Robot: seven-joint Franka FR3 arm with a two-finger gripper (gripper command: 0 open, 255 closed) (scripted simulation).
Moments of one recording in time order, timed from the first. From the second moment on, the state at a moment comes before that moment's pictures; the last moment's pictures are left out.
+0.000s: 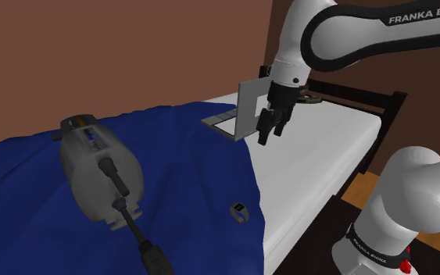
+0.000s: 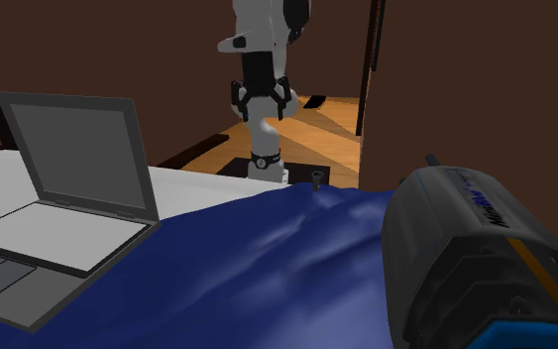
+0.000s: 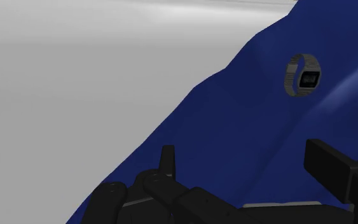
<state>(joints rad) 0.06 -0.78 0.15 -2.60 0.19 1.88 0.06</state>
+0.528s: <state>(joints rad) 0.13 -0.70 0.35 -2.68 0.30 2.05 0.26</state>
